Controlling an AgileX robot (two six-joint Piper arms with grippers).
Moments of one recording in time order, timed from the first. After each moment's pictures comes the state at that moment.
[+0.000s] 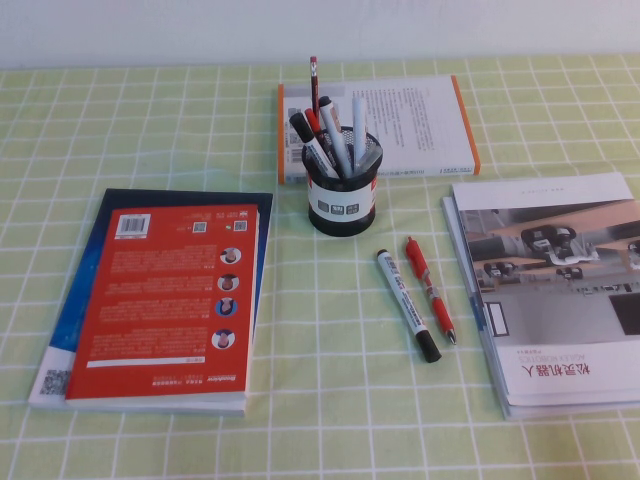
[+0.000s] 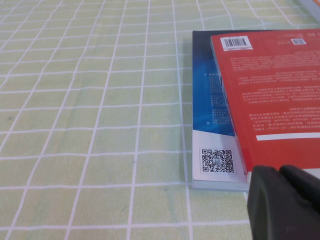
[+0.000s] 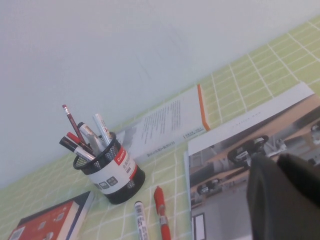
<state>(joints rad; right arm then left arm) 0.11 -0.01 0.03 0.76 0.10 -0.15 0.00 -0.02 0.03 -0.07 0.39 0.16</state>
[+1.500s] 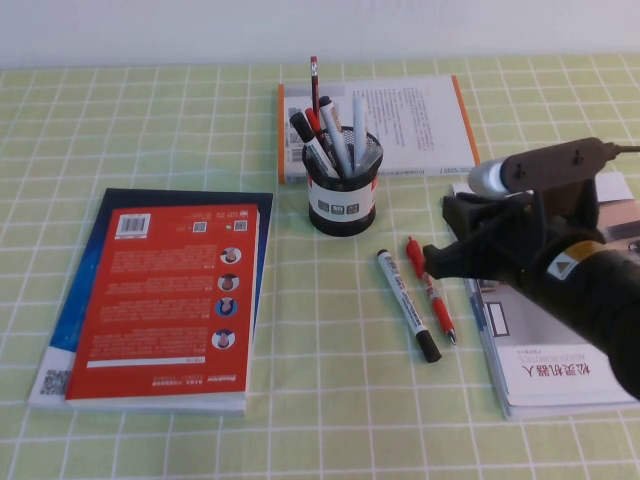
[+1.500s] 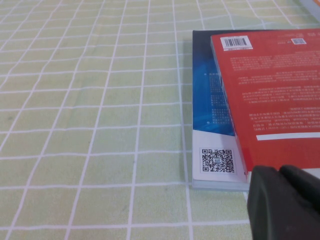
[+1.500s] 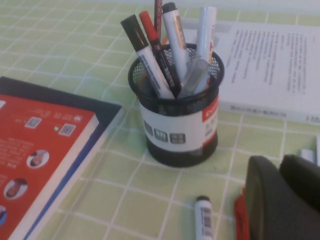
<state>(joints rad) 0.65 1.45 -0.71 0.46 -0.37 -0.22 0.00 -0.02 0.03 -0.07 0.39 0.16</state>
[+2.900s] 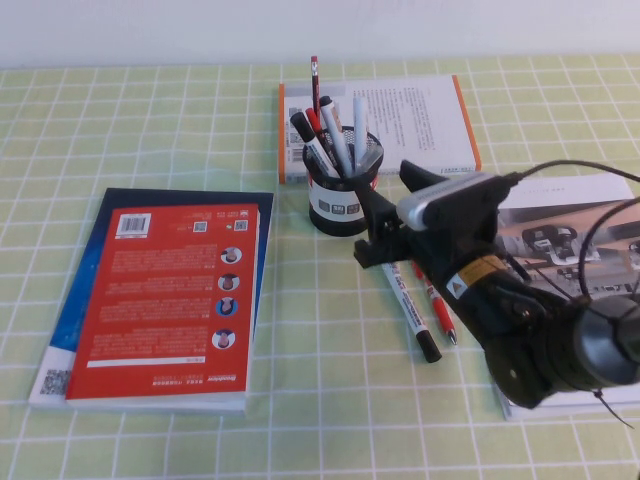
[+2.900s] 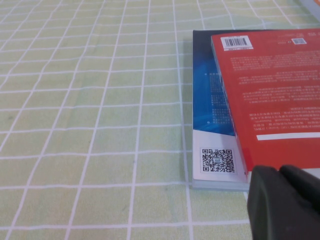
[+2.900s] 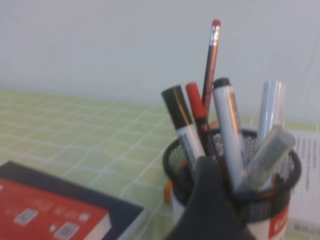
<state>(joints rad) 0.65 1.99 -0.86 0.10 -1.13 0.06 0.00 -0.02 0.03 -0.07 0.39 0.16</state>
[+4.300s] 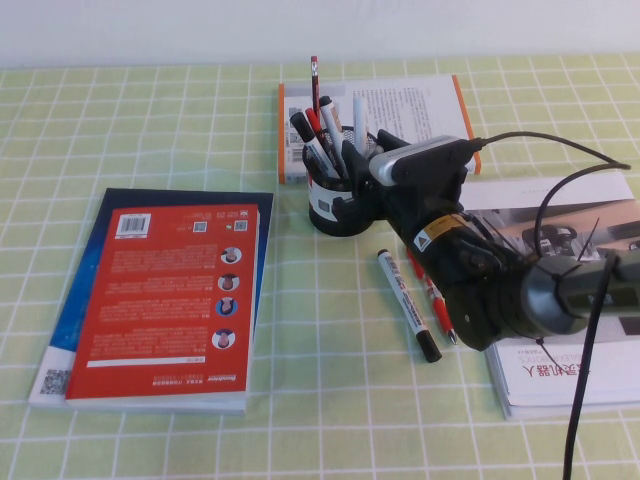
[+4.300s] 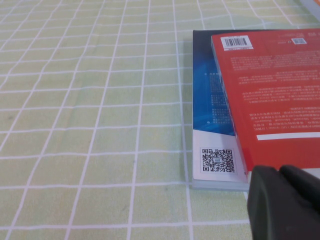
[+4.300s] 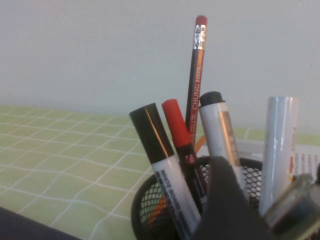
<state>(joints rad) 0.61 2.16 -1.15 0.10 -1.03 0.06 0.00 -0.02 0.03 -0.07 0.39 0.16</state>
